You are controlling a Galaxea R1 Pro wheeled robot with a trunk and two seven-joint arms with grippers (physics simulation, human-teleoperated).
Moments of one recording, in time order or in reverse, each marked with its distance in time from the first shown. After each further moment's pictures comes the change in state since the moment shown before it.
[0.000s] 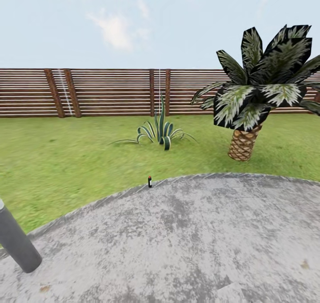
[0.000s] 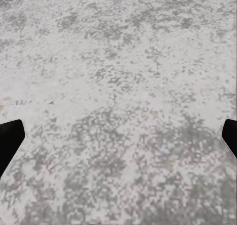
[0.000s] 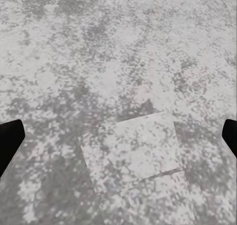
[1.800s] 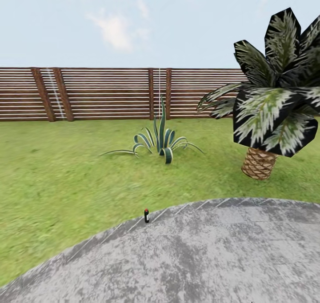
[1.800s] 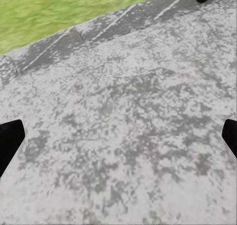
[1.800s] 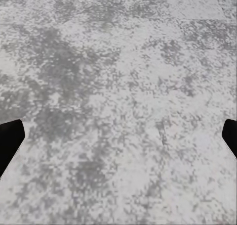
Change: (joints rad) left arm 0.000 0.001 0.000 0.000 0.000 -0.002 -0.001; right arm 0.000 0.000 0.001 -0.003 -0.002 -0.001 0.002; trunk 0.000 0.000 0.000
